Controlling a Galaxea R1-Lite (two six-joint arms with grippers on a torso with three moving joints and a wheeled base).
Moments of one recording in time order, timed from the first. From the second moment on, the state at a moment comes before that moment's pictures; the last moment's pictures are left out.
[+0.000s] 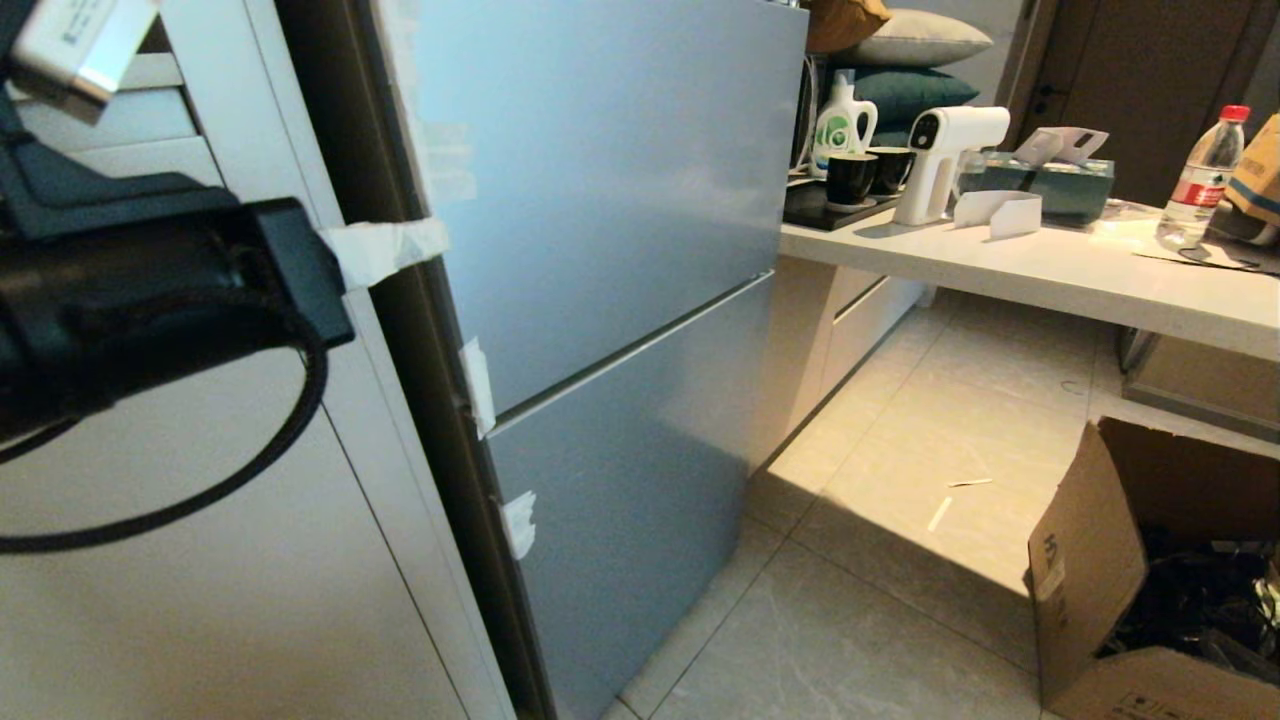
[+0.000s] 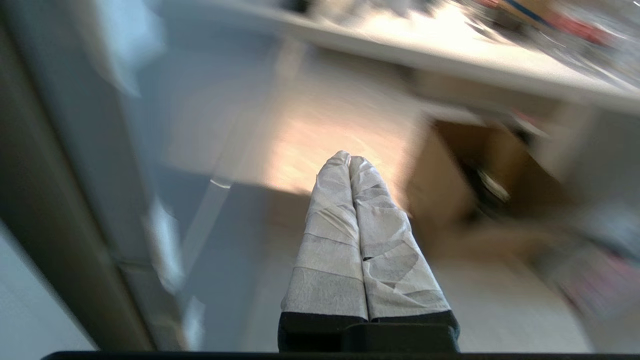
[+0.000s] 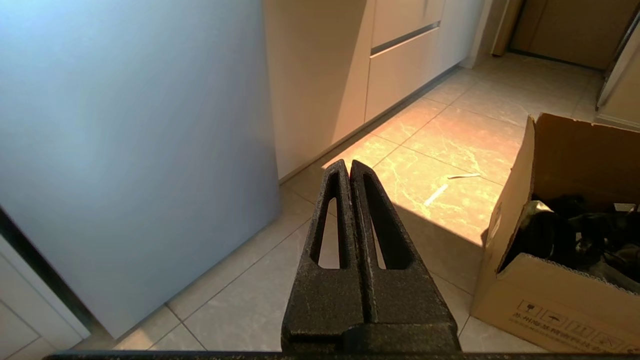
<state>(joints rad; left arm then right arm) -0.50 1.30 -1.02 -0.30 -0.05 -0.12 -0.01 0.00 0.00 -0.08 -0.01 0.02</state>
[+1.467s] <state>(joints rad) -0.38 1.55 -1.35 -0.30 0.12 -0.12 -0.01 0.00 0.00 -0.08 -0.02 0.02</state>
